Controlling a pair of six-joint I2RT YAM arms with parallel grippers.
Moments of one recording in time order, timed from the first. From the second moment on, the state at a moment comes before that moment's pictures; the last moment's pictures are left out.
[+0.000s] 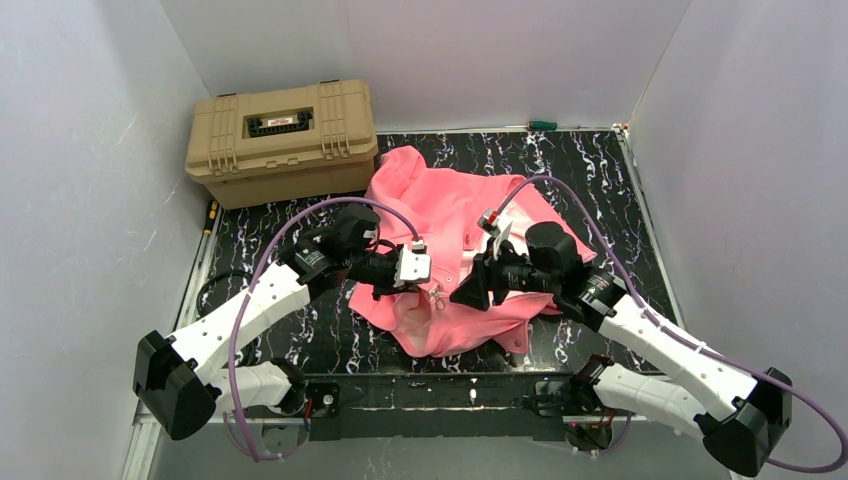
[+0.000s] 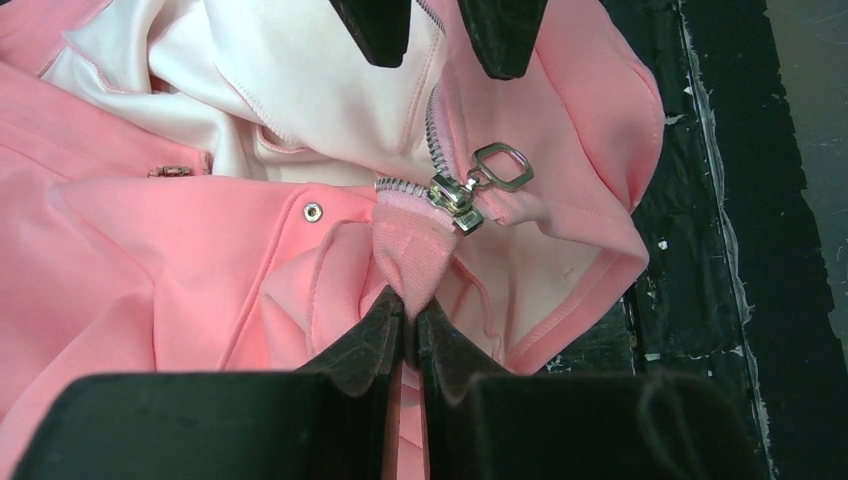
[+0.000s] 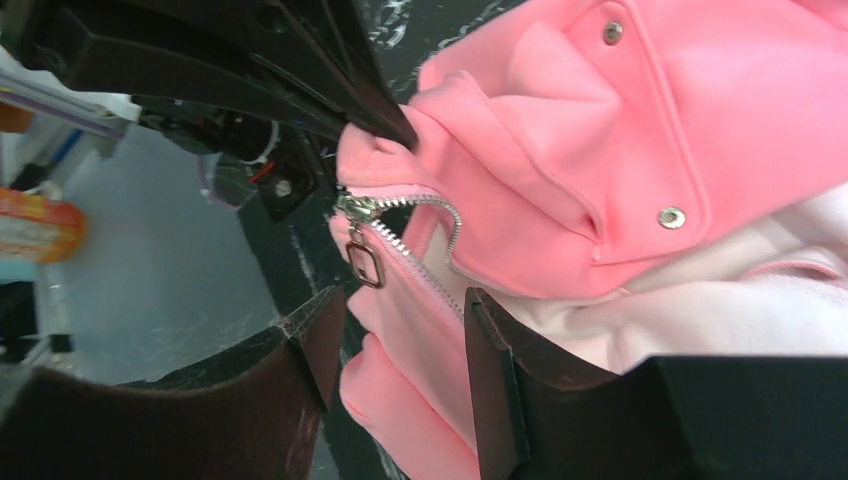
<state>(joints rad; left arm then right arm) -0.71 1.16 0.98 -0.60 0.69 0.76 0.83 0.90 0.77 -0.31 -0.42 0.32</state>
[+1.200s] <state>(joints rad) -0.72 1.16 0.98 -0.60 0.68 0.78 0.73 1.08 0.72 -0.05 -0.89 0.44</state>
